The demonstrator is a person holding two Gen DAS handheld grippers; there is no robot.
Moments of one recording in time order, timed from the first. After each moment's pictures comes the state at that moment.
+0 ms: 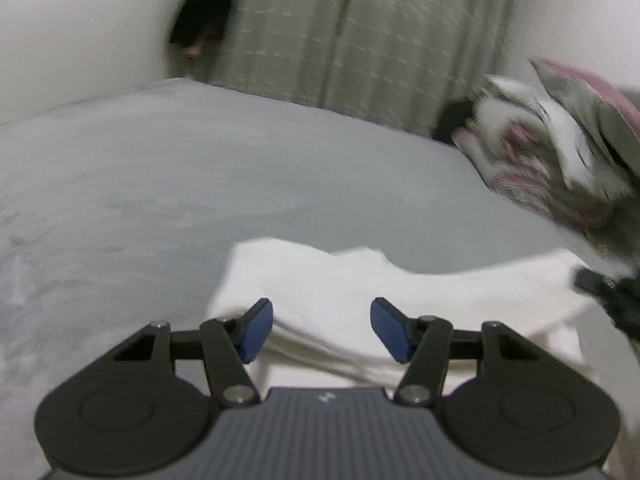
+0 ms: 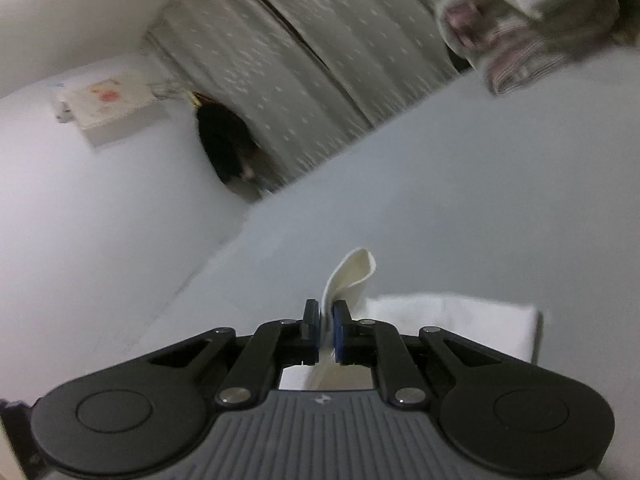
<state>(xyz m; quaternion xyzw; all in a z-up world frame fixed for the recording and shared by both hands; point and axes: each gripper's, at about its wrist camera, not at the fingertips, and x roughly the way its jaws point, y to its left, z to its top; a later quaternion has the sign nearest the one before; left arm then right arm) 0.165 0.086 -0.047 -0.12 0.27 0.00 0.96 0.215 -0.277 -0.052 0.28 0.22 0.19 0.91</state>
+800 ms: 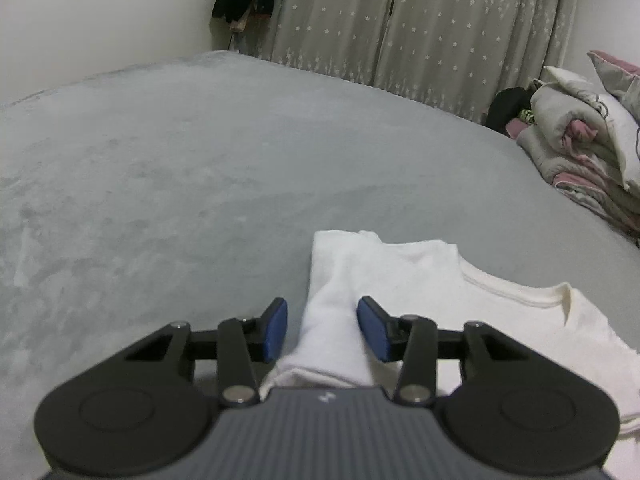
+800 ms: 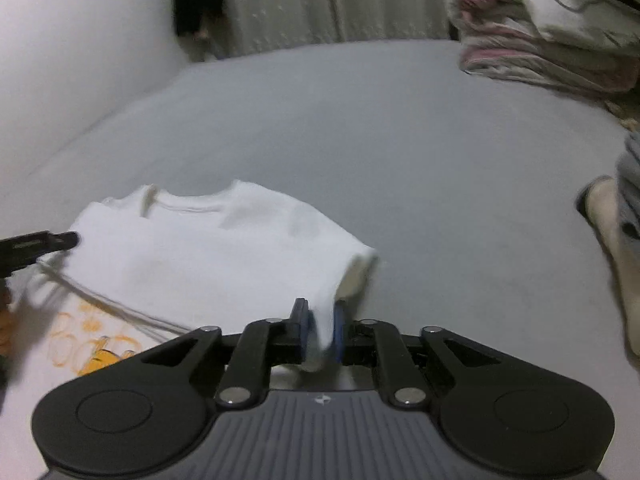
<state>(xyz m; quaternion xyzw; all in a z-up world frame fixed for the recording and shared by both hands) 0.210 0.089 -0.076 -0.12 0.31 0.05 0.94 0.193 -0.296 -0.072 0.04 0.37 0.12 0.92</state>
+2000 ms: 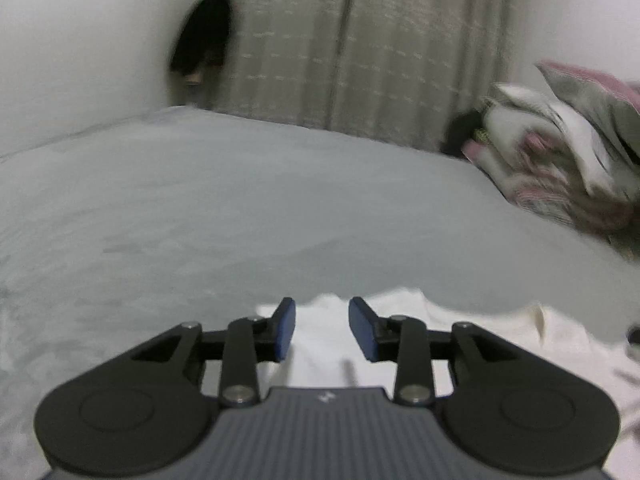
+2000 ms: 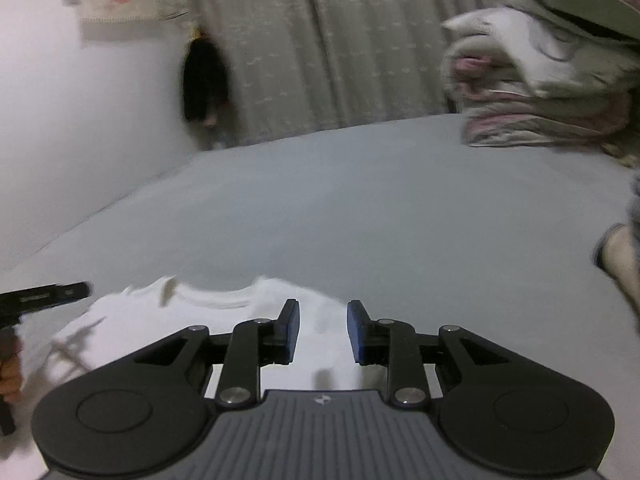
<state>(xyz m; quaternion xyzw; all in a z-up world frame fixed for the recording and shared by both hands) 0.213 0.076 -0.075 -0.06 0.26 -0.01 0.96 0.209 -0.272 -0.066 0.06 0.25 0.14 0.96</state>
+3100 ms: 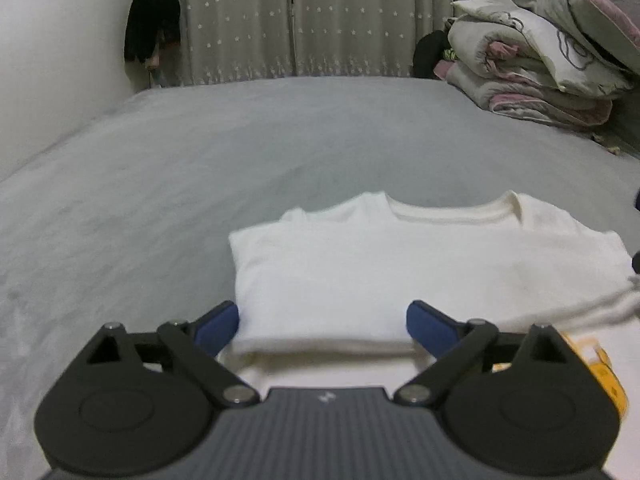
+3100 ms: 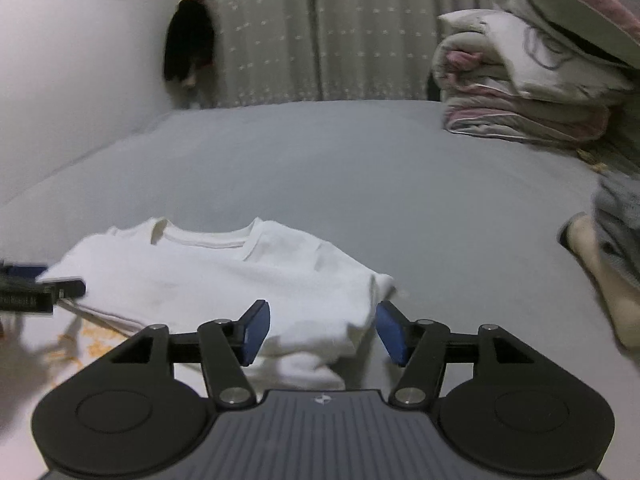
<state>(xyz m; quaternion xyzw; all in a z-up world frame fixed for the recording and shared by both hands) 0.174 0.056 -0.078 0.02 0.33 -0.04 0.94 0.161 -0.250 -0.063 0.01 0.29 0.07 0.95</state>
